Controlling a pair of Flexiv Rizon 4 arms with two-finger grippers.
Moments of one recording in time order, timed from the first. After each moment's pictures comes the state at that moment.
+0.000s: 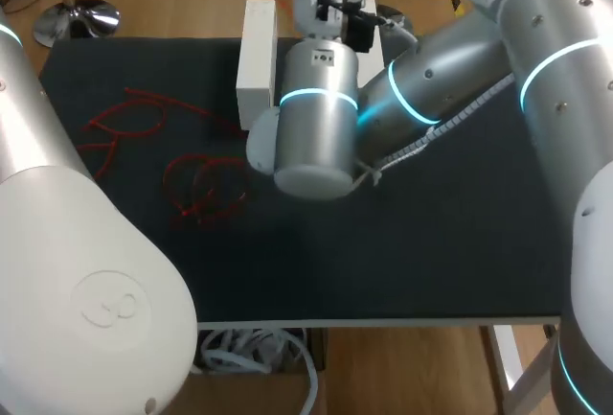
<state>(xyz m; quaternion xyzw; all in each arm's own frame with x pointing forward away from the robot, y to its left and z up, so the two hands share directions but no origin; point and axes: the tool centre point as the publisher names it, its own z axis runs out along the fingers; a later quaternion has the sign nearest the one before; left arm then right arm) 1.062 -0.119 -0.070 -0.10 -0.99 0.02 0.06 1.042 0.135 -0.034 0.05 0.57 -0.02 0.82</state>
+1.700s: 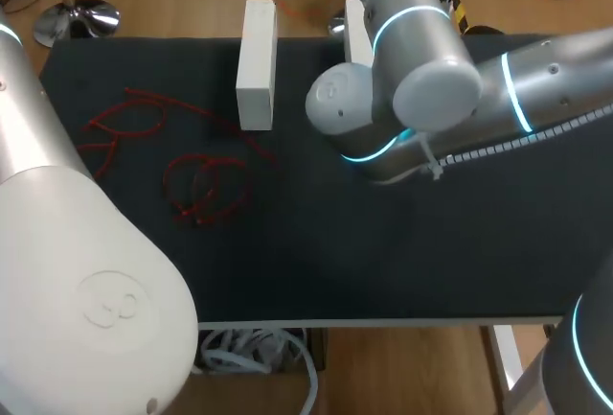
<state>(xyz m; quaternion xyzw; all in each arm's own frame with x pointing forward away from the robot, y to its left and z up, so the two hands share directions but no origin) 1.063 -0.105 -0.070 -0.05 -1.00 0.00 0.06 1.092 0.093 -0.079 0.07 0.72 0.14 0.68</state>
